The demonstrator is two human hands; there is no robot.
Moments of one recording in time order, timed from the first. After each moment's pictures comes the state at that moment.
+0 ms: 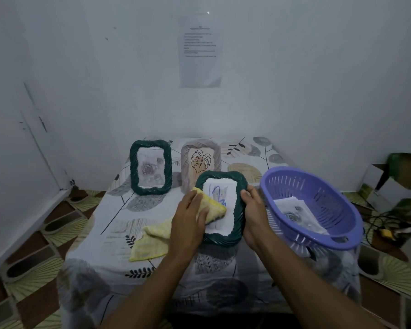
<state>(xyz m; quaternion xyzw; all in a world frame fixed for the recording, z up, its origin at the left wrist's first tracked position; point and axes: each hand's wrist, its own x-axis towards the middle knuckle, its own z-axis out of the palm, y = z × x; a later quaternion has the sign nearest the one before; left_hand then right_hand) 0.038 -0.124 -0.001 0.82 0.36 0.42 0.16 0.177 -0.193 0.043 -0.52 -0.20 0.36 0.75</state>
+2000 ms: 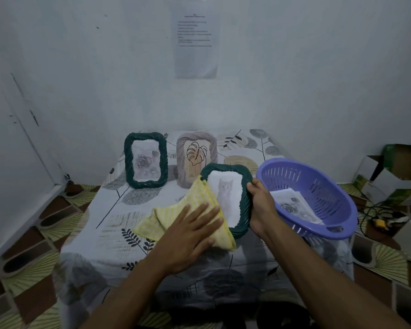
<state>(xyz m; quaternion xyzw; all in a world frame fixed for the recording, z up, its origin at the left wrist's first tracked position) -0.004 -0.143 -0.004 0.98 0.13 0.16 0.02 0.201 -0.202 0.045 -0.54 -0.17 0.38 0.73</state>
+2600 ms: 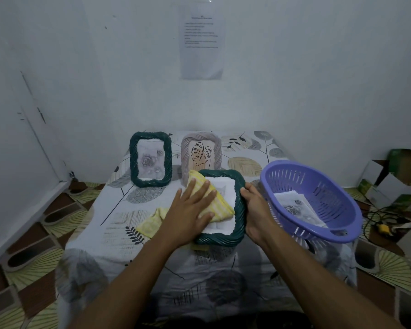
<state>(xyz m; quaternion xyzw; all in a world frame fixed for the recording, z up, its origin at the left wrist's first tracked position) 0.014 -0.112 0.013 0.94 0.24 0.21 0.09 0.184 -0.201 0.039 -0.53 -0.19 0.43 0.71</state>
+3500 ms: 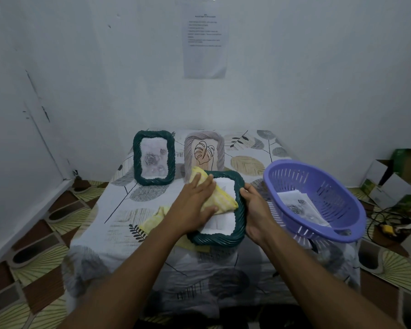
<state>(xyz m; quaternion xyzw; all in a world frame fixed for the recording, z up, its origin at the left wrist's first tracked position) 0.026 -0.103 0.028 0.94 0.25 0.21 0.12 0.176 -0.199 0.036 -0.49 -0.19 0.46 0.72</state>
